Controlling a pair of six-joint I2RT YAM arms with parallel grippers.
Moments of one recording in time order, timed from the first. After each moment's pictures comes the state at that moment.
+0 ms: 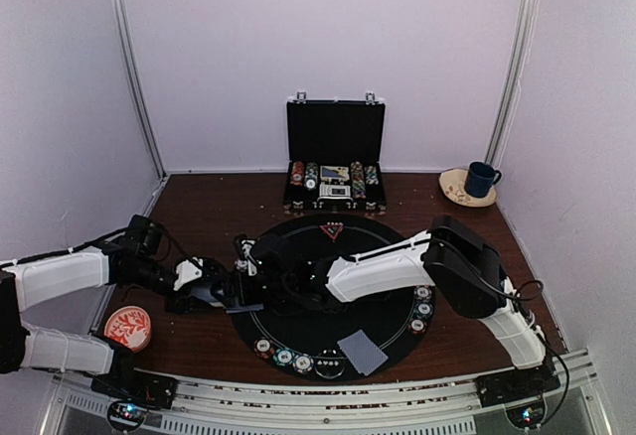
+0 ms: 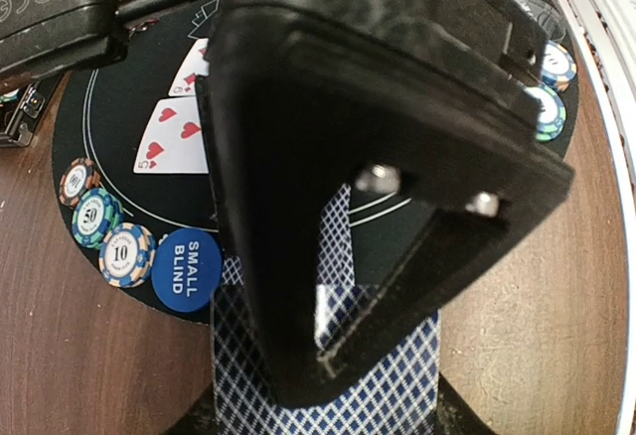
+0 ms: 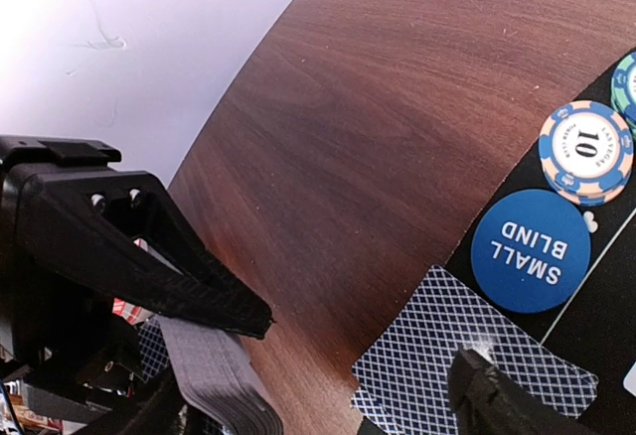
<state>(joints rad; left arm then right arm) -0.27 1.14 0.52 -0.45 0.66 1.06 1.16 2.36 1.68 0.21 -0.11 0.75</state>
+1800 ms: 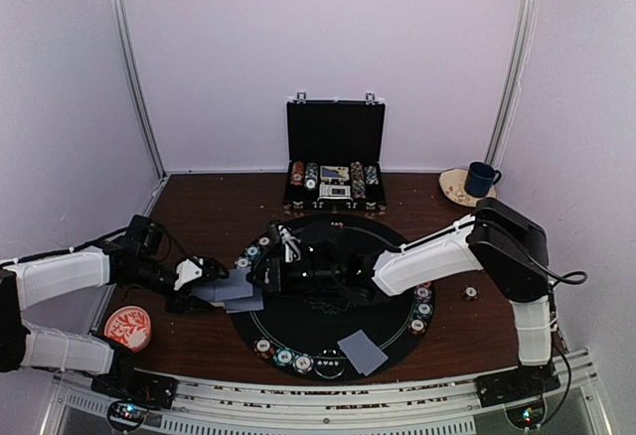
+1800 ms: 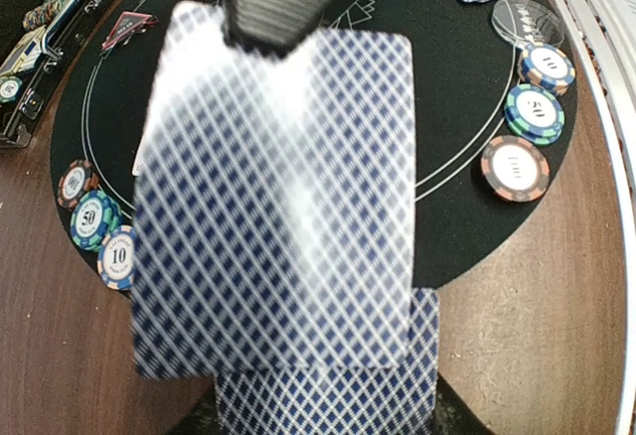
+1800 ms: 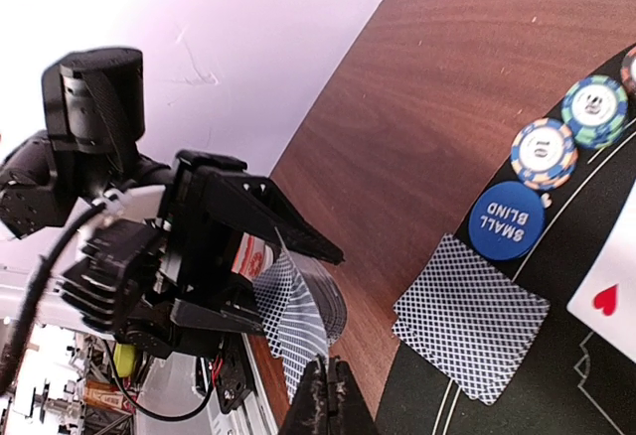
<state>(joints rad) -0.27 1.15 0.52 -0.45 0.67 1.06 1.09 2.10 1.28 0.52 -0.28 0.85</state>
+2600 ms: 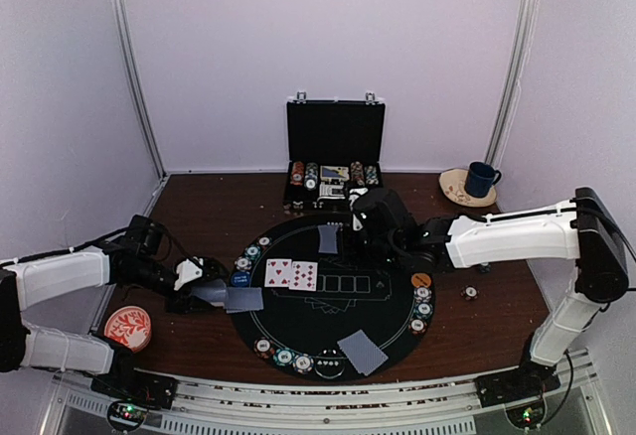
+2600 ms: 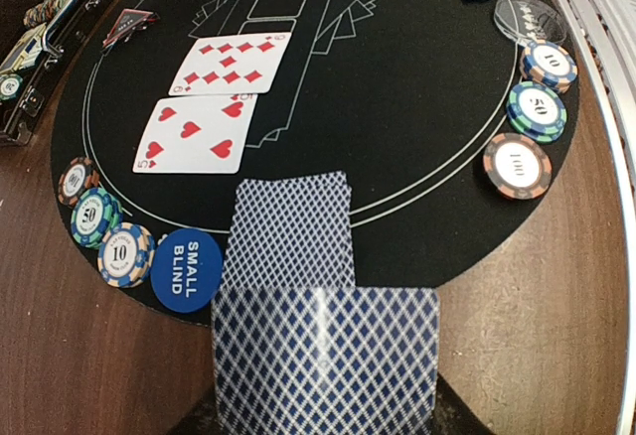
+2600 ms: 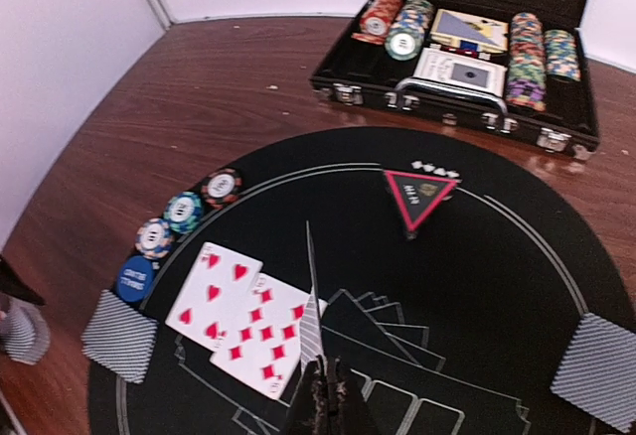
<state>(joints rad) -0.27 1.15 0.52 -0.45 0.66 1.06 0.98 1.66 1.09 -0.01 0.35 0.50</state>
